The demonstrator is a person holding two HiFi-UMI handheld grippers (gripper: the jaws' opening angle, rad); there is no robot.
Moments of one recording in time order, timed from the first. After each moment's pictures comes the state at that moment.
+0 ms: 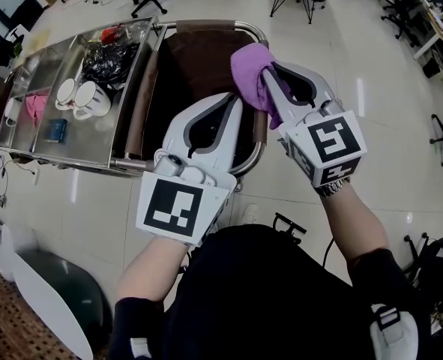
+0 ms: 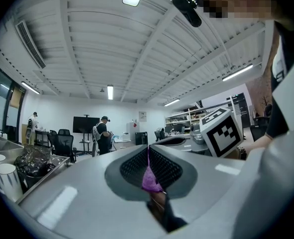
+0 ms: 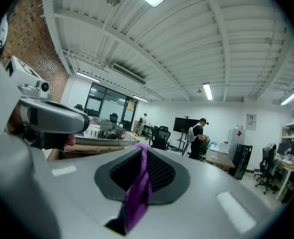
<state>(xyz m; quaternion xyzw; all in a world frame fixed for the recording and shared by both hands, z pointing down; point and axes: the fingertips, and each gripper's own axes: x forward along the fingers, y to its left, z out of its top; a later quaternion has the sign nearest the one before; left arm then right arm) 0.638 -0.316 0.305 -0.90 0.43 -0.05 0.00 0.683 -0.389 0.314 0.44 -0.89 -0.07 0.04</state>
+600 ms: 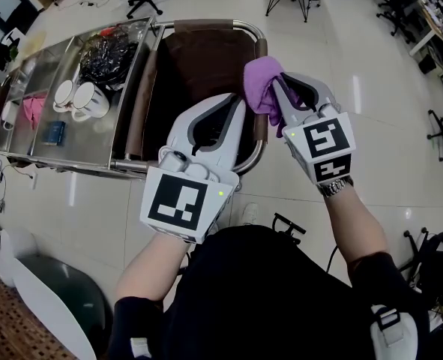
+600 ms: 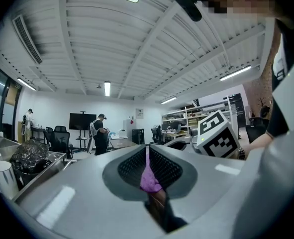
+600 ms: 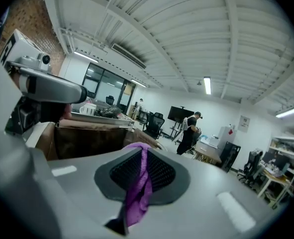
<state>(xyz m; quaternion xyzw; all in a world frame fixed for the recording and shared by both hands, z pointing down) 0.635 -0.318 0.321 -0.91 0.41 -0.06 -0.01 0.697 -0.397 0.372 0.48 -0.87 -0.06 0.13</state>
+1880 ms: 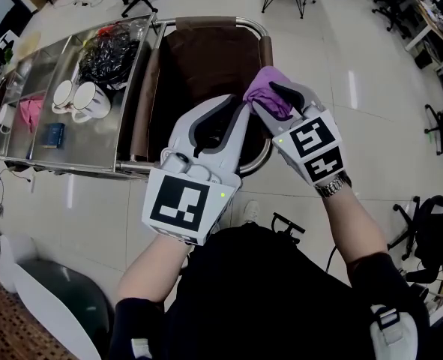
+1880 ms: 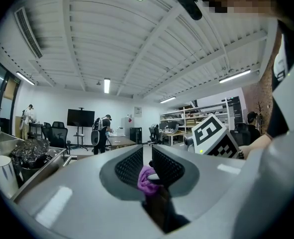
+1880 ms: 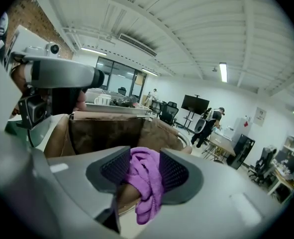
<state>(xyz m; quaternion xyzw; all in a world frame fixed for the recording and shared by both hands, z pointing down) 0.613 -0.321 0.334 -0.91 0.40 -0.05 -0.03 0.646 -0.389 0.425 0.41 -0.89 -0.01 0.21</state>
